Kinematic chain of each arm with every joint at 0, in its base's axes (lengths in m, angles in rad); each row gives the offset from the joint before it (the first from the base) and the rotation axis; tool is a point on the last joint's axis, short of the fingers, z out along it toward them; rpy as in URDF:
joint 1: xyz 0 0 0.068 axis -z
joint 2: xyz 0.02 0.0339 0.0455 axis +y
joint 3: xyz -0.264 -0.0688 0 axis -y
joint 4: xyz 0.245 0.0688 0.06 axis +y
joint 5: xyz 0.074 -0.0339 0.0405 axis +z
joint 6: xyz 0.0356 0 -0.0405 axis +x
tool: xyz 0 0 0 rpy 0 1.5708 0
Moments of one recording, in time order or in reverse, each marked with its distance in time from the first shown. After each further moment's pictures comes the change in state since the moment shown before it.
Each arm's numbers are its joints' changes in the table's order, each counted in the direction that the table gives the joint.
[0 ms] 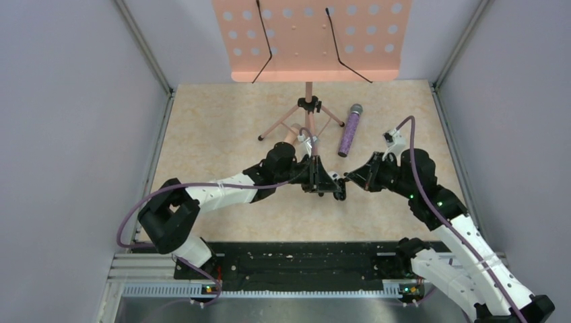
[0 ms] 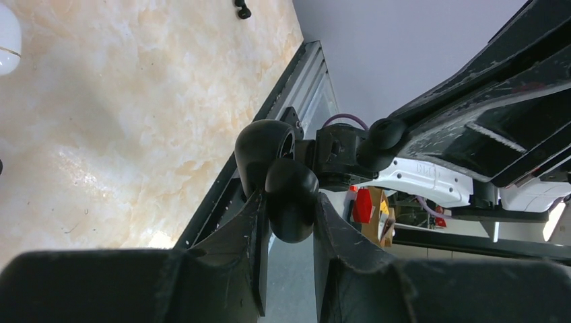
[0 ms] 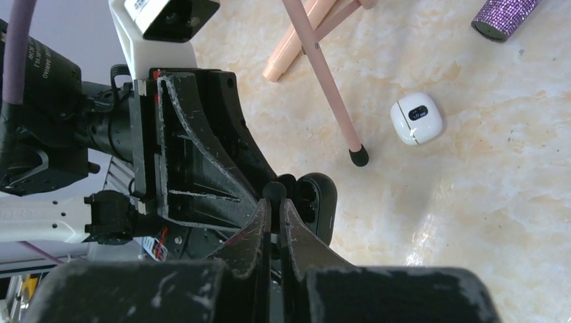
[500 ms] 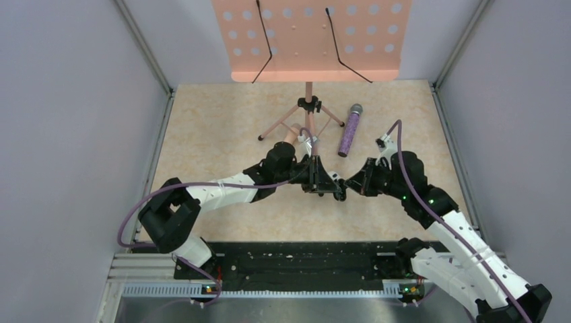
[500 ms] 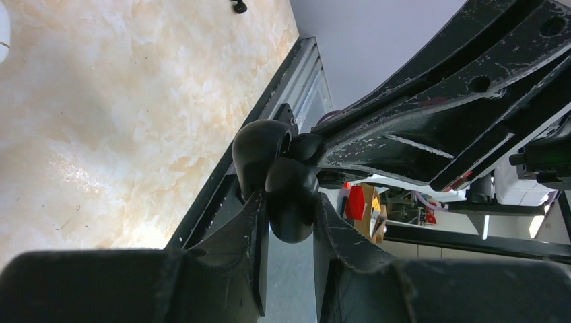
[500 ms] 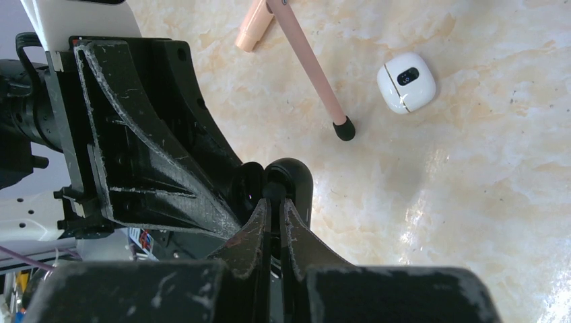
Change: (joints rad) left arm -0.003 0.005 0.000 -0.011 -0.019 -0.032; right arm -0.037 0.043 -0.058 0.012 -0.031 0.018
